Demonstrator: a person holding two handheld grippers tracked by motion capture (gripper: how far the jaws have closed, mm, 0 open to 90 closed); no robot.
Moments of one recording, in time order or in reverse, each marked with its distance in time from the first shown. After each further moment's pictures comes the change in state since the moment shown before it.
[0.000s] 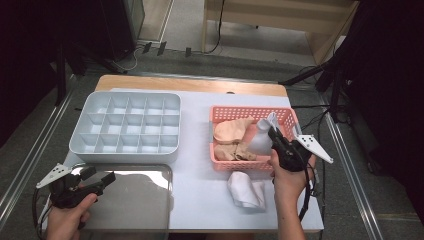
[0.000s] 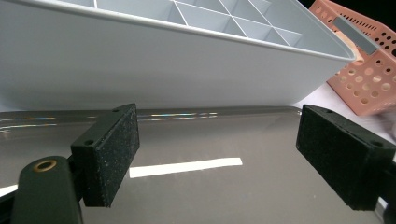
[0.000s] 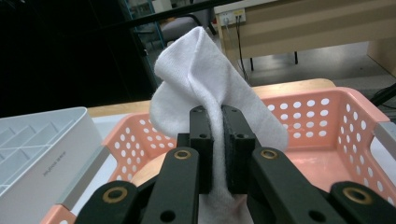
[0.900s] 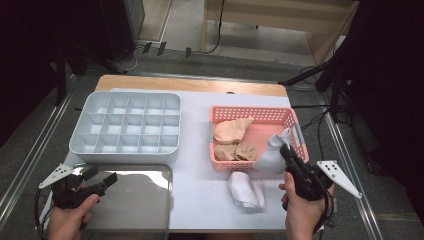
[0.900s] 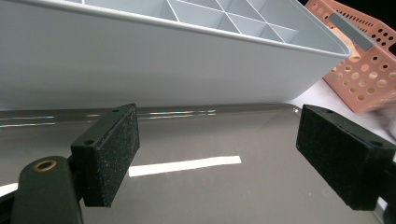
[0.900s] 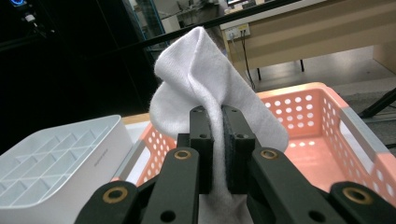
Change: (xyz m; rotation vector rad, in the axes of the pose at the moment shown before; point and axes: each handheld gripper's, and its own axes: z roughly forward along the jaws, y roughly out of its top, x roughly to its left) left arm -0.005 -0.001 0.001 0.008 -0.010 0.009; right arm 0.007 0.000 -0.079 -0.056 0.036 0.058
